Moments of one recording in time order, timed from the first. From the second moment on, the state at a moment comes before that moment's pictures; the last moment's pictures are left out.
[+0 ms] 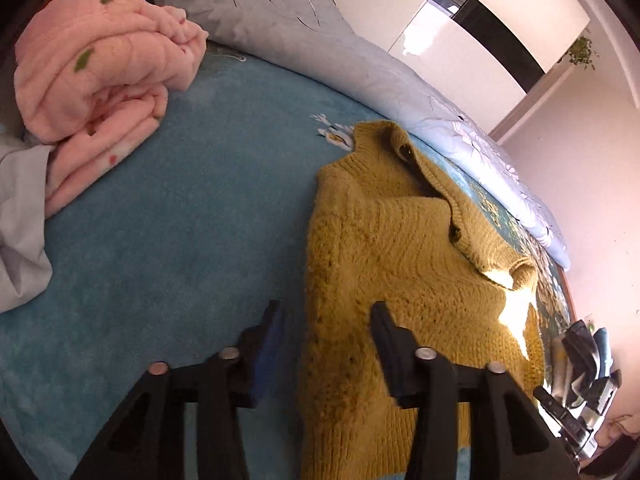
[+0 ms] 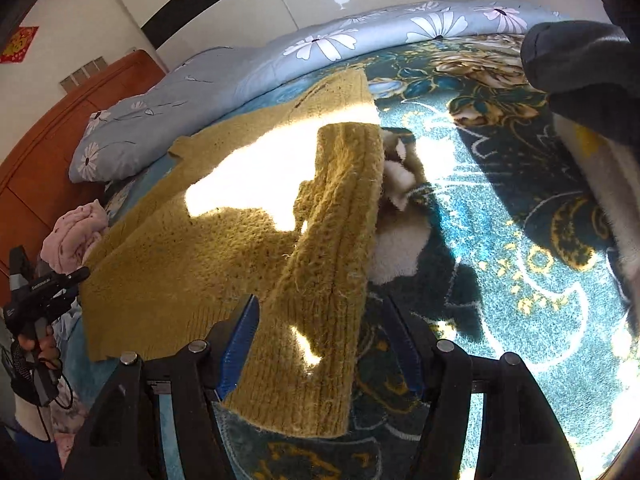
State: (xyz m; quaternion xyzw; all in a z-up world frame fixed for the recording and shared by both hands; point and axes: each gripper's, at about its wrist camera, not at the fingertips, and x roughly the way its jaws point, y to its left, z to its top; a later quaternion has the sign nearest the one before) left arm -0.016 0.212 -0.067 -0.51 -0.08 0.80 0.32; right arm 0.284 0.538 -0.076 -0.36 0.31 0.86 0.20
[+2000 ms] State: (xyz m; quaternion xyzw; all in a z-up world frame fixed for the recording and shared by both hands) left arm -0.016 0.214 -0.059 -0.48 -0.05 0.82 0.32; right arm 0.068 0.503 -0.080 -0.49 -0.15 0.86 0.06
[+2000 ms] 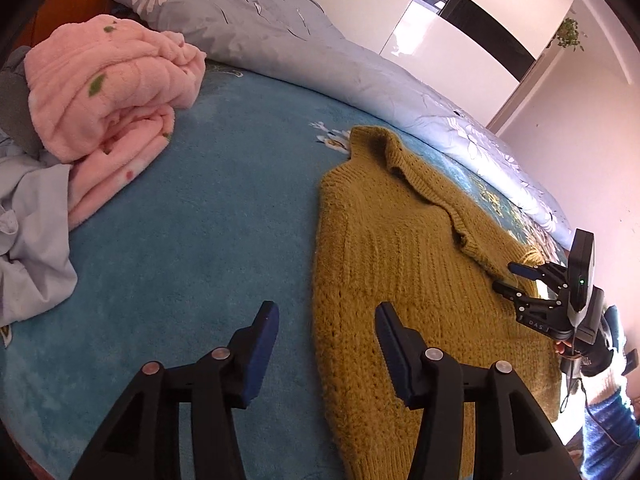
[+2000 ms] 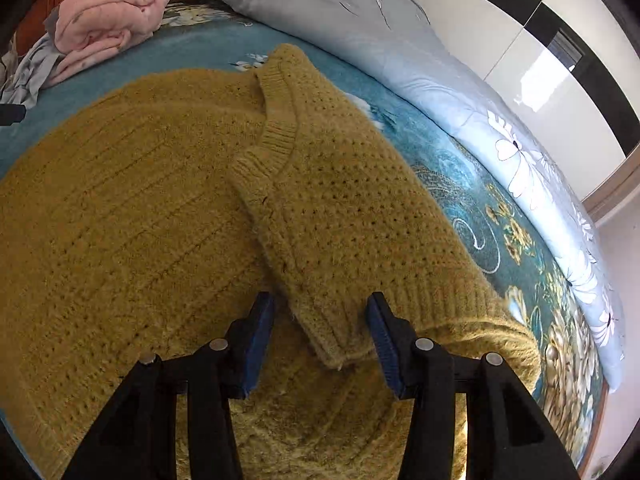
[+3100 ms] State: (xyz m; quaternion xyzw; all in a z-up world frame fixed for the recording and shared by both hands) left arm -0.066 0.240 -0.087 -0.50 -0.05 0.80 0.32; right arm -0.001 0.680 0.040 -0.37 0.06 0.89 0.24
